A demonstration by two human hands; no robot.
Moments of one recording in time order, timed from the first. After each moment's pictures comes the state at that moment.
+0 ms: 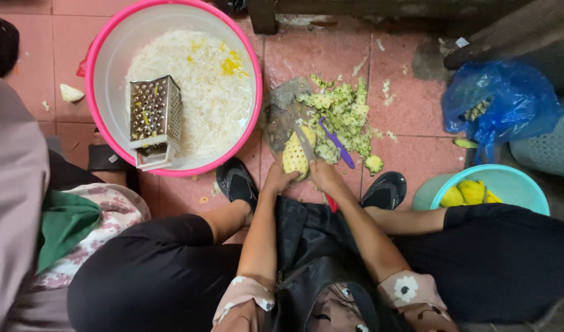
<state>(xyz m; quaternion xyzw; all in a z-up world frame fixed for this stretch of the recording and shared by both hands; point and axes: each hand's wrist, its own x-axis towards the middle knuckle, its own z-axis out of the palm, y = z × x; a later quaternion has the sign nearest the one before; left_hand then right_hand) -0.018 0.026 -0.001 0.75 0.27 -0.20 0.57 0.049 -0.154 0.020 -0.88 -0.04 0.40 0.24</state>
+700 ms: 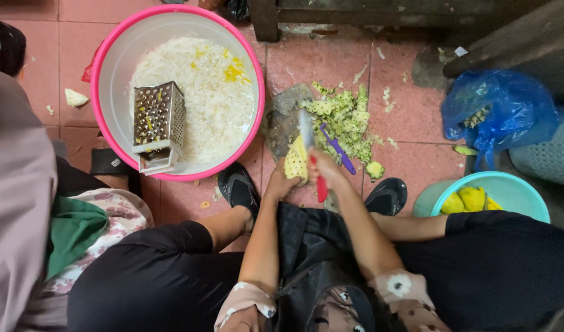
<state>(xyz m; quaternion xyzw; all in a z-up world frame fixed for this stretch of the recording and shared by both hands) -0.011 0.022 0.013 0.74 0.28 -0.22 0.57 0.081 -0.120 0.108 -0.61 0.22 0.44 0.63</state>
